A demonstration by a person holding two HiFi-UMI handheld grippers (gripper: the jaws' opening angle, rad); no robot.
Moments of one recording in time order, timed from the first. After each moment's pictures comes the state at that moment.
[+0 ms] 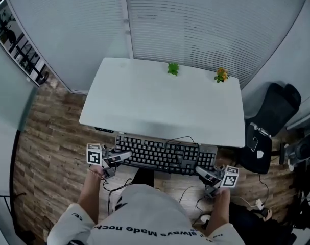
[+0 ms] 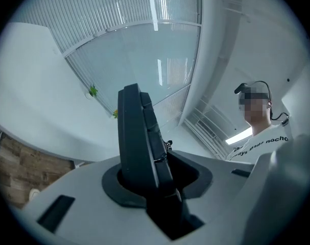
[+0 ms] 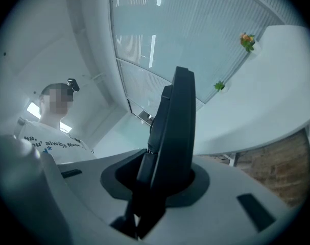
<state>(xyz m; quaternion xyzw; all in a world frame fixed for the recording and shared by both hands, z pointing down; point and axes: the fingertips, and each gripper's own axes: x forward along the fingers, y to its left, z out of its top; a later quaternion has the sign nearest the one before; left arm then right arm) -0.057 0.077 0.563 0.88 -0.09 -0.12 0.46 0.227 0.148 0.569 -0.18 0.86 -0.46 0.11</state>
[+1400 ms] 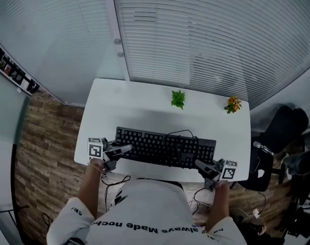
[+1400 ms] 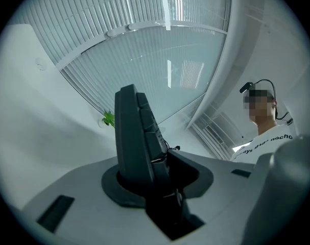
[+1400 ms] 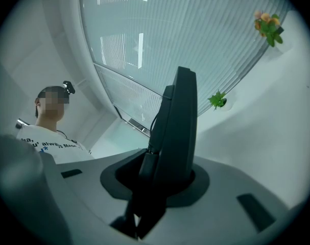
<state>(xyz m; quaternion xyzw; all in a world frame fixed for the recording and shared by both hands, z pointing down) -0.077 -0.223 0.586 0.87 -0.10 -0.10 0.48 0.202 -0.149 0.583 -0.19 0.84 -0.49 0.10</state>
